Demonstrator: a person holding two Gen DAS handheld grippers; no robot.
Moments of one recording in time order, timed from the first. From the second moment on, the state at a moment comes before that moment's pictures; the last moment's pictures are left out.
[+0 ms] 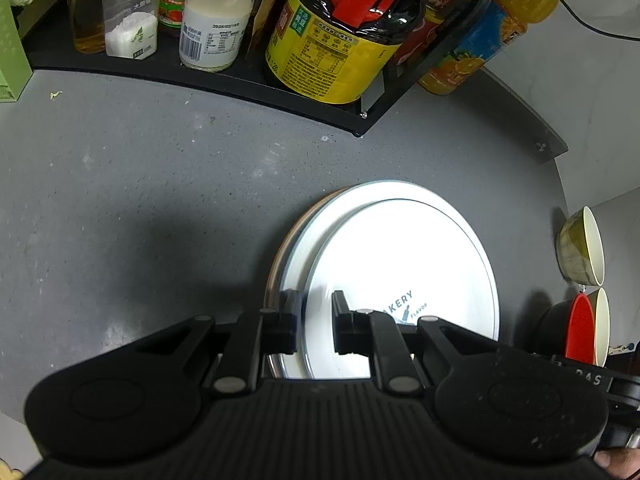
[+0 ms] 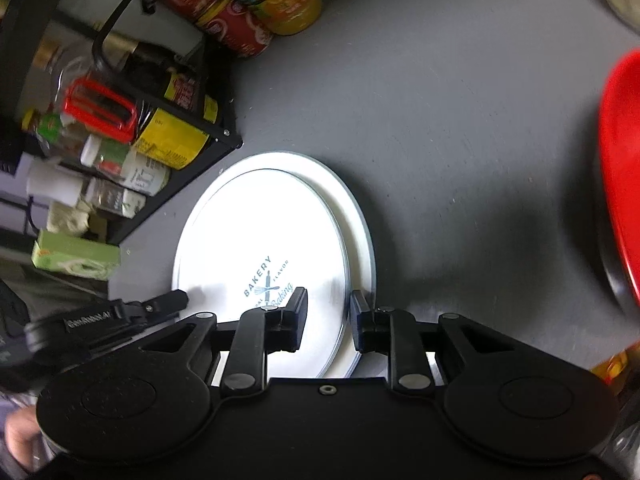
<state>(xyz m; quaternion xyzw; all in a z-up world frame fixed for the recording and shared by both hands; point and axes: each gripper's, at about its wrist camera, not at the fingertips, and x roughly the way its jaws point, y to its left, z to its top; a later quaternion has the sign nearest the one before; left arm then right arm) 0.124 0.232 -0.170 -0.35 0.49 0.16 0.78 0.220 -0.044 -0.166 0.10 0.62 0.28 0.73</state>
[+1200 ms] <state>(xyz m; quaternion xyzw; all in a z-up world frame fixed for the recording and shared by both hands) 0.182 0.120 -0.090 -0.29 0.47 0.15 0.82 0.238 -0.146 -0.090 0.10 0.52 0.32 0.78</state>
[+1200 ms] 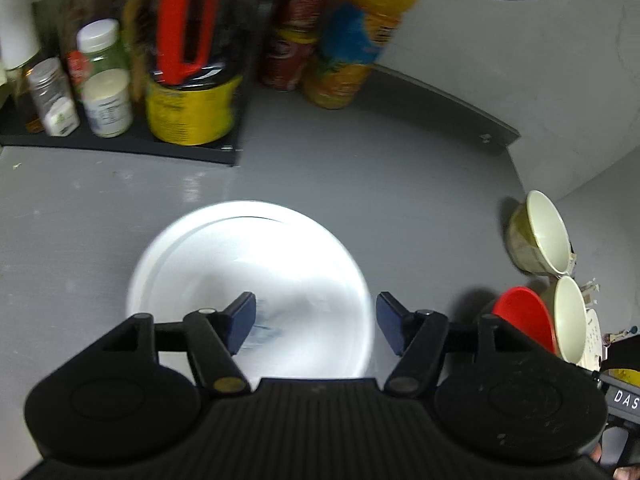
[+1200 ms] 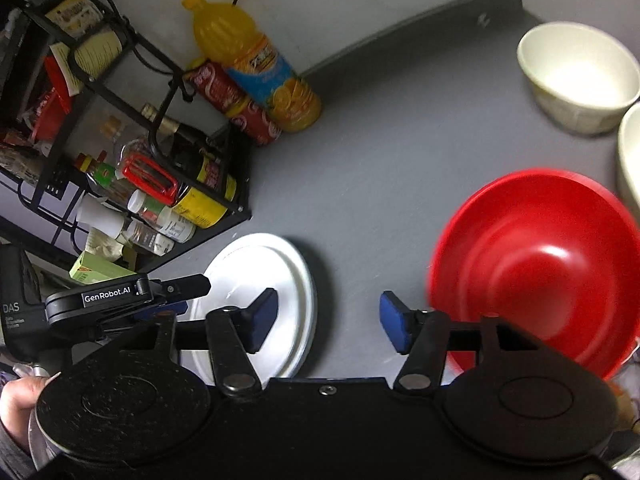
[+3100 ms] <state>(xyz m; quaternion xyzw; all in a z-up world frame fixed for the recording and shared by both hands) 0.374 -0.150 -0.100 -0.19 0.47 0.00 0.86 0.329 -0.422 -0.139 0.17 0.48 0.11 0.86</state>
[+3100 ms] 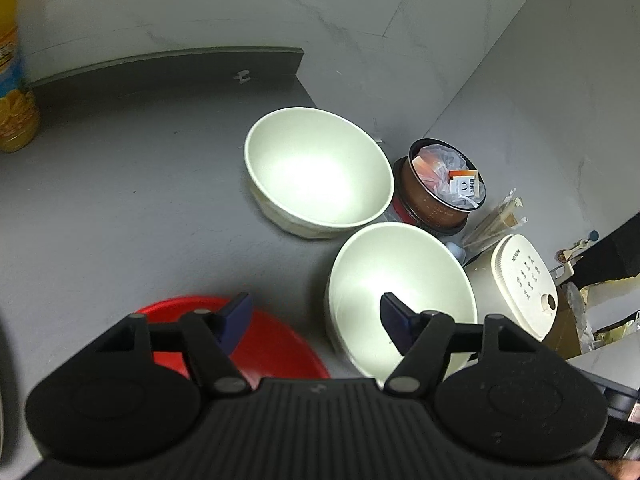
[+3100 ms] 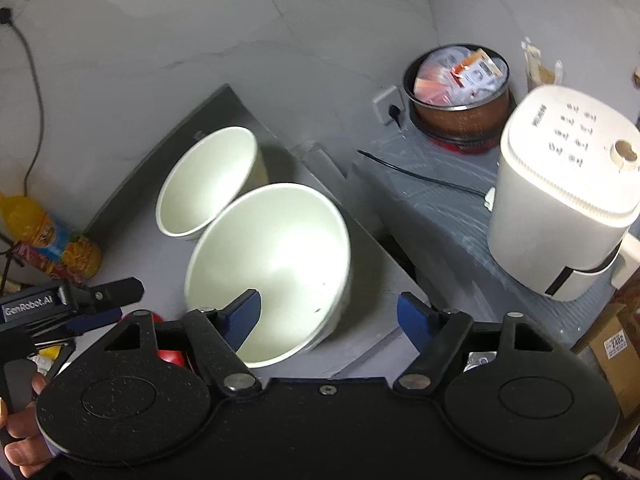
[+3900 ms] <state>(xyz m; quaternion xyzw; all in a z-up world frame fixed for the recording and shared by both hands) 0.431 -0.165 -0.153 -0.21 0.54 -0.02 0.81 0.368 -0.413 -0.181 0.18 0.53 0.12 0.82</state>
